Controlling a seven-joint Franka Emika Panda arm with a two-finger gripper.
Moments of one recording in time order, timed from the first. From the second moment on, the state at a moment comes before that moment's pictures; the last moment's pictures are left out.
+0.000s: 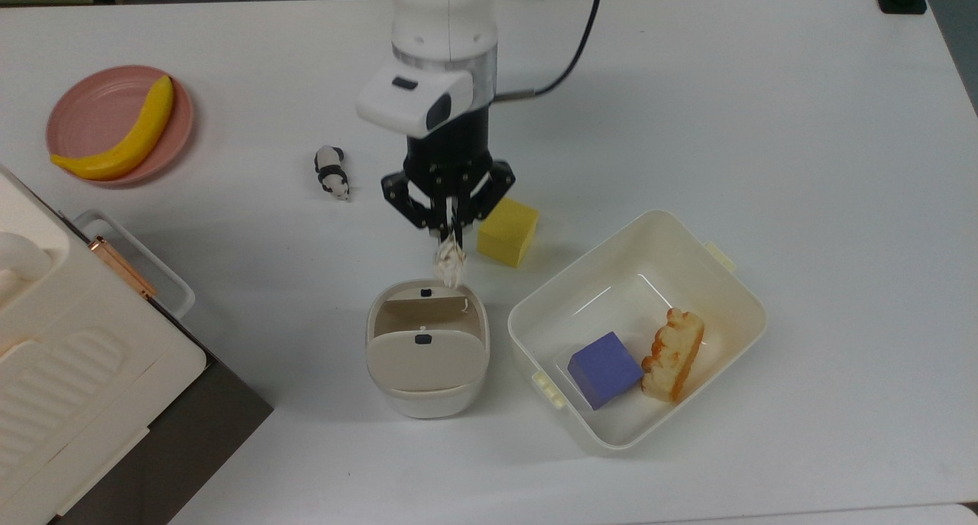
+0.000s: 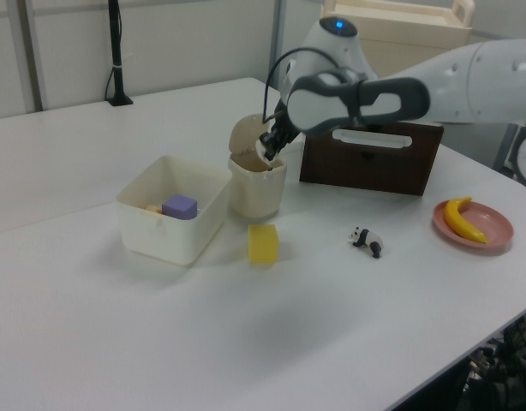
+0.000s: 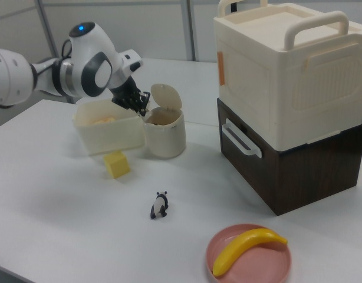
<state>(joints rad) 0.05 0.33 0.04 -1.66 -0.09 2.44 -0.08</state>
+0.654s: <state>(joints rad) 0.05 0.37 0.02 -1.64 -0.10 2.55 0.11</state>
